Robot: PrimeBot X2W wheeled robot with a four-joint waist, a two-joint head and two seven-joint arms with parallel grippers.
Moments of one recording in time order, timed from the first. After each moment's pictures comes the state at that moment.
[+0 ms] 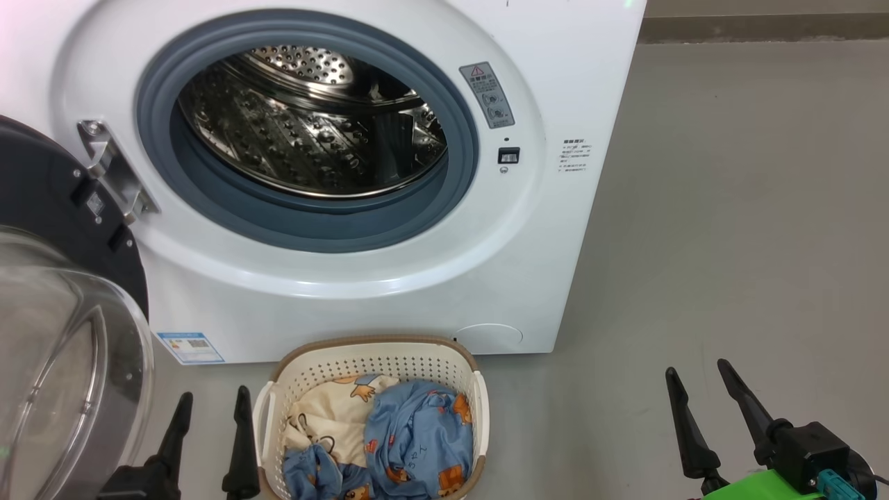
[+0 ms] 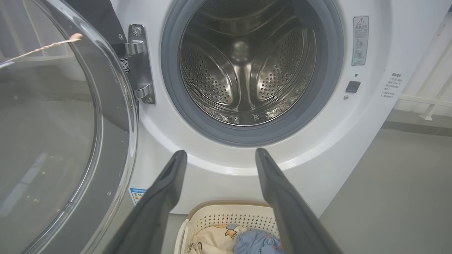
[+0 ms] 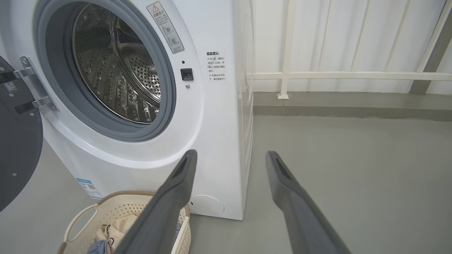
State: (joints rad) left arm 0.05 0.04 -0.04 0.11 -0.24 -0.05 -0.26; right arm 0.05 -0.05 -0.04 0.10 0.12 0.13 -0.25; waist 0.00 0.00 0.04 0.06
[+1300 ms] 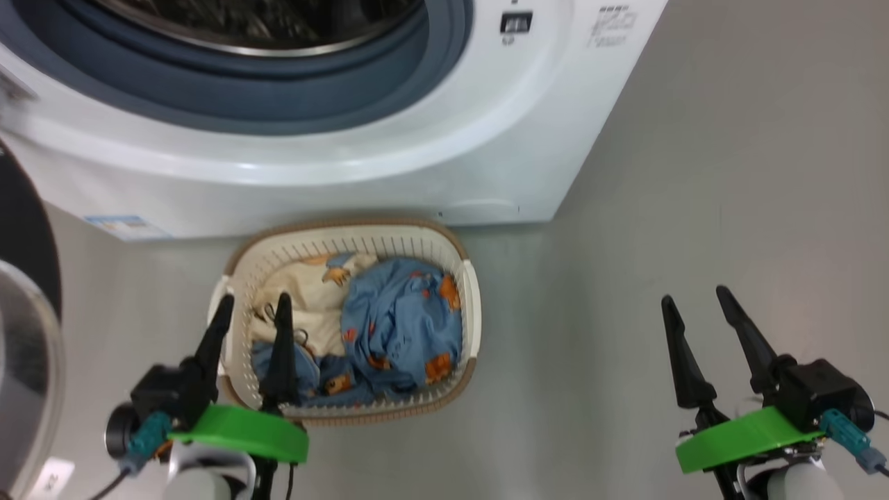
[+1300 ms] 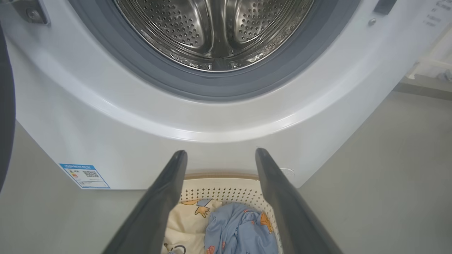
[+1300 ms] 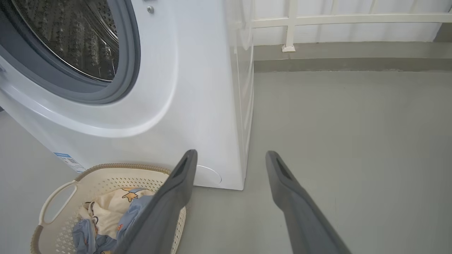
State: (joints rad) left arm -0.19 0.04 -0.15 0.20 -0.28 -0.07 -0.26; right arm -0.09 -0.05 -0.04 0.08 0.12 0.13 -0.25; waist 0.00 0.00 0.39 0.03
